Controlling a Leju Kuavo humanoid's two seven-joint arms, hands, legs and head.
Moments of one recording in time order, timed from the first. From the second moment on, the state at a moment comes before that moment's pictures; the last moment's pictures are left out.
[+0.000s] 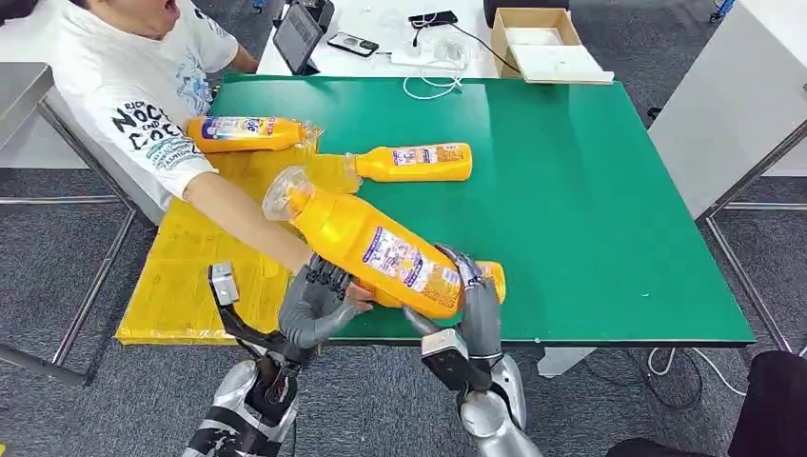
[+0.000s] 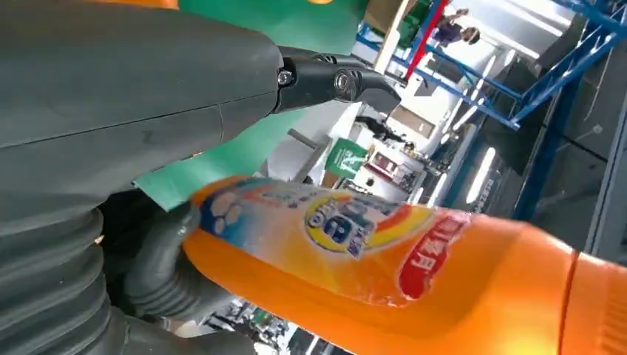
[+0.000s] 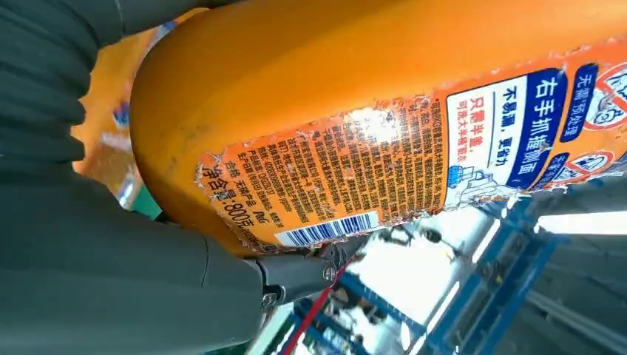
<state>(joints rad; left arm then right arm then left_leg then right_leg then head) -0.19 -0.21 -0.27 -1.20 0.48 -0.52 -0.34 -0.09 0.21 0.27 -1.26 0.42 -0.45 -0.70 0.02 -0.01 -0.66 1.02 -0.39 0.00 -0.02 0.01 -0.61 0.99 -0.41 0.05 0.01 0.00</state>
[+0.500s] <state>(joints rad) -0.18 -0.21 -0.30 -1.21 0.48 -0.53 -0.35 -0.12 0.24 0.28 -1.16 0.42 -0.40 -0.65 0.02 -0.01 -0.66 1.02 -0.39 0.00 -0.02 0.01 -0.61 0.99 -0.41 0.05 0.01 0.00</state>
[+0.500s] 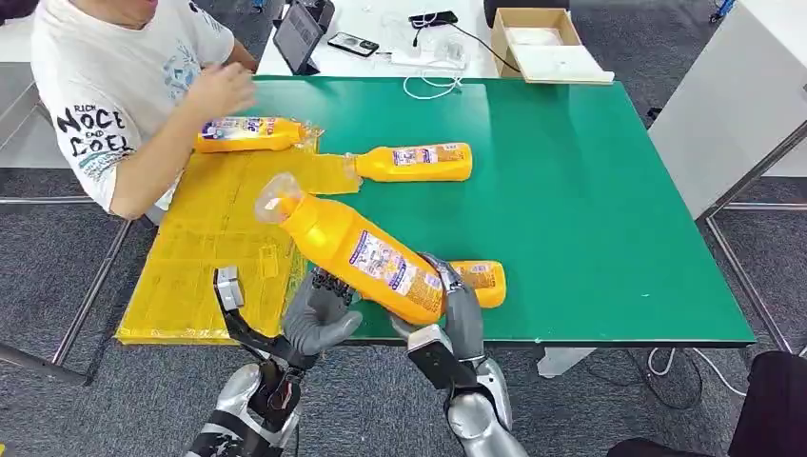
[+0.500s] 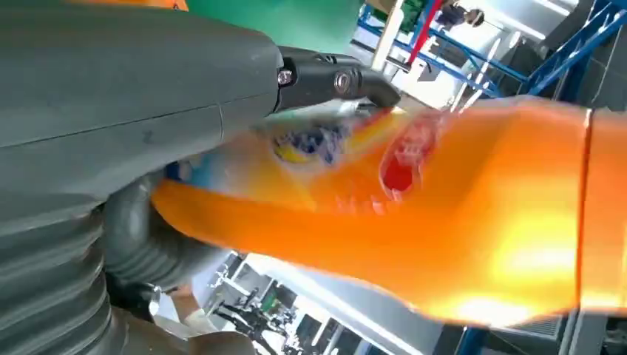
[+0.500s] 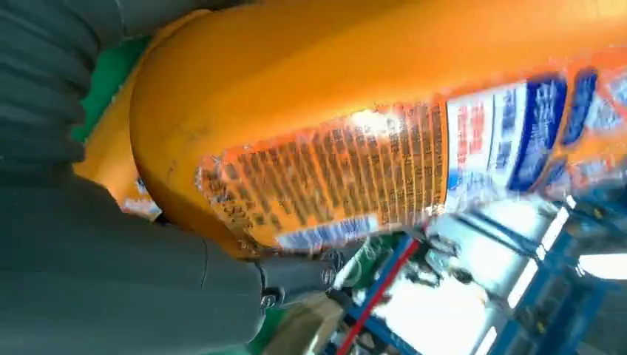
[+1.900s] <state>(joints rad) -0.16 -0.20 -0.26 -1.17 0.38 -0.37 -0.39 -0.29 0.29 0.45 -0.73 0.56 -0.37 -0.52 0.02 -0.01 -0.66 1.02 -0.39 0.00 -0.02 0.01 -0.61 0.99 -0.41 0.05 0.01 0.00</state>
